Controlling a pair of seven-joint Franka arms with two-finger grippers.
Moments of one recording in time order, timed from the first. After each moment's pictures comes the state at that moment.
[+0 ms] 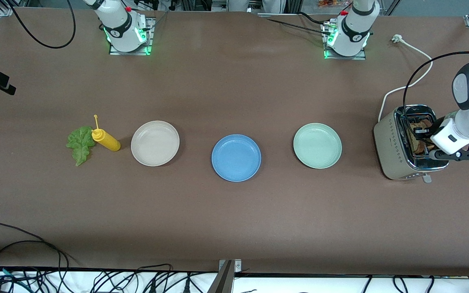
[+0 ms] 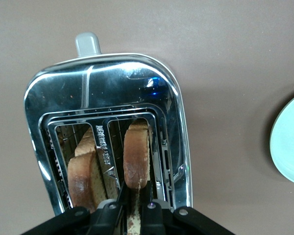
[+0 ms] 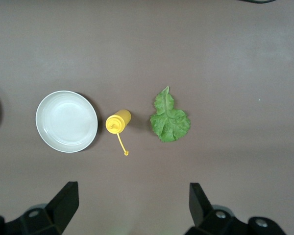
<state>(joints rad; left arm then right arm) 0.16 0.23 -0.01 -1.87 0.13 1.91 0.11 -0.01 0.00 -0.12 -1.55 0.03 1.53 -0.08</state>
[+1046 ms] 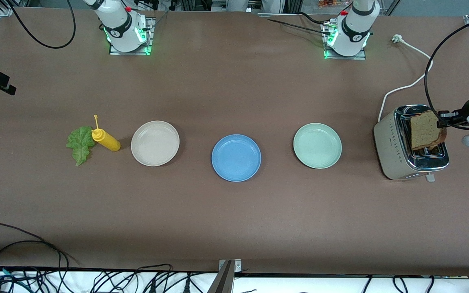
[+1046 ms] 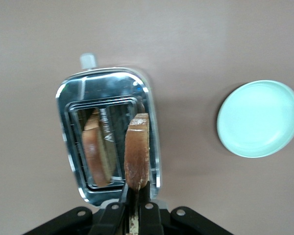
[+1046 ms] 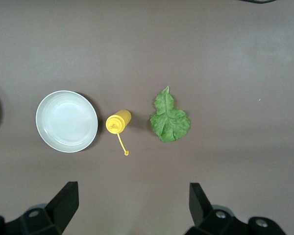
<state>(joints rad) 0.16 0.17 -0.03 -1.62 0.05 1.62 0.15 -0.01 0.00 -0.12 -1.55 0.03 1.53 -0.08</state>
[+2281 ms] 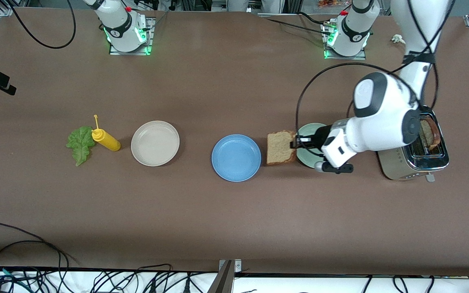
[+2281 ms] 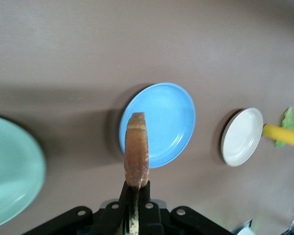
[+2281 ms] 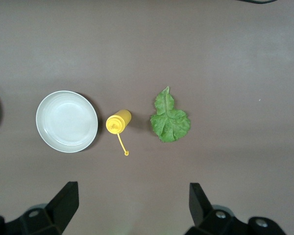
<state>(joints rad) -0.22 0.44 -0.12 -1.60 -0.59 1.99 -0.14 -0.01 0.00 -0.12 -1.55 0.03 1.53 -0.08</state>
